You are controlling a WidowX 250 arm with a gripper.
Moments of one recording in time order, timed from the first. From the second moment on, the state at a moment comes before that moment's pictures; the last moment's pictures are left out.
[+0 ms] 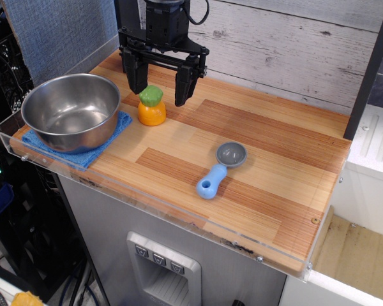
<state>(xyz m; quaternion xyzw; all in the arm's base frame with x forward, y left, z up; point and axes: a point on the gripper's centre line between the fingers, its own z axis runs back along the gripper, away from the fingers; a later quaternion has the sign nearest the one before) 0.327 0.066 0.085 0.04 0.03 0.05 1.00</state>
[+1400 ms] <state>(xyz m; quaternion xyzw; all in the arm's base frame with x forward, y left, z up) 0.361 0.110 0.072 -0.03 0.02 0.08 1.00</state>
